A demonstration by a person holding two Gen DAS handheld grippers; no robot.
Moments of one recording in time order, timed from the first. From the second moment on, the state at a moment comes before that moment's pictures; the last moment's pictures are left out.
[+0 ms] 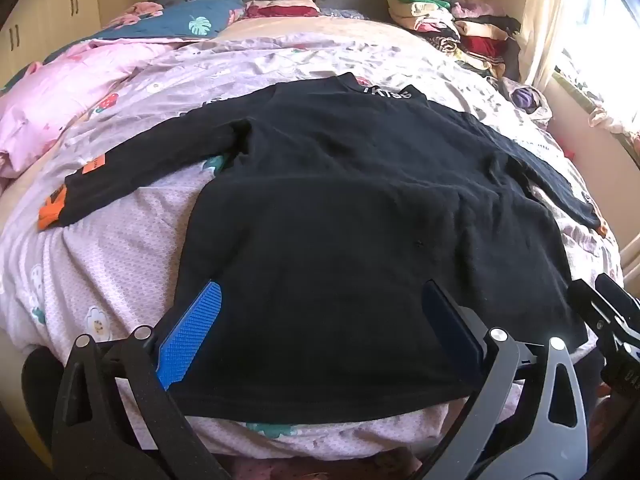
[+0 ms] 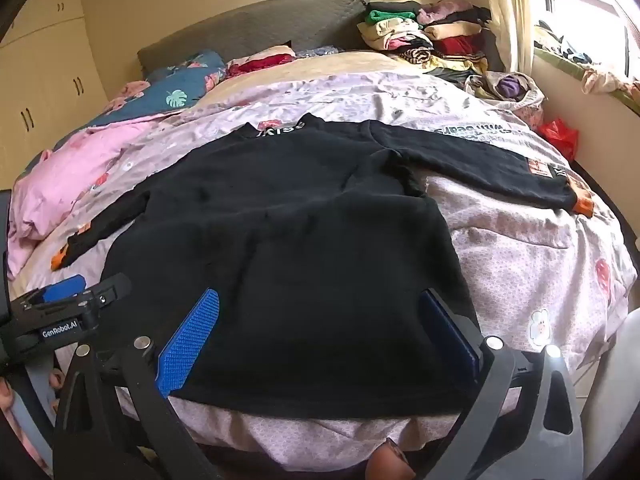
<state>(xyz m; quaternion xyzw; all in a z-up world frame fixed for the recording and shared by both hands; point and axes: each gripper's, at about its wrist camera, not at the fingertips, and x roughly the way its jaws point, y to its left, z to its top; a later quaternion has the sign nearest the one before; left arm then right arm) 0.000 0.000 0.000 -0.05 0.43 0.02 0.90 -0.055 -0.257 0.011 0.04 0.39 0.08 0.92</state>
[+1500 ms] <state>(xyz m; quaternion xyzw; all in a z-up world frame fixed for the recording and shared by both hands) -0.003 0.007 0.005 -0.06 0.44 0.01 0.90 -0.066 -0.243 0.017 0.01 0.37 0.08 0.92</state>
